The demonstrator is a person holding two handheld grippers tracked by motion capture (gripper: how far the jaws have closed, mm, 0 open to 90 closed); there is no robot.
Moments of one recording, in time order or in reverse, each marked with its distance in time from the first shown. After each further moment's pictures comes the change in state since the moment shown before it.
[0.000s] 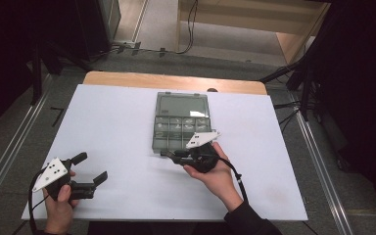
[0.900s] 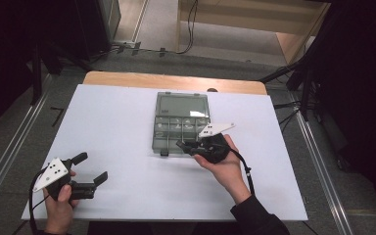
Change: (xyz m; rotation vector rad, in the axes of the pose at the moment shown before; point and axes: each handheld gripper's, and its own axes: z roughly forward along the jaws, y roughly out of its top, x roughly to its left) left arm 0.000 0.000 0.001 0.005 -0.002 0.007; right arm -0.028 0.002 -0.022 -0.038 -0.052 0.053
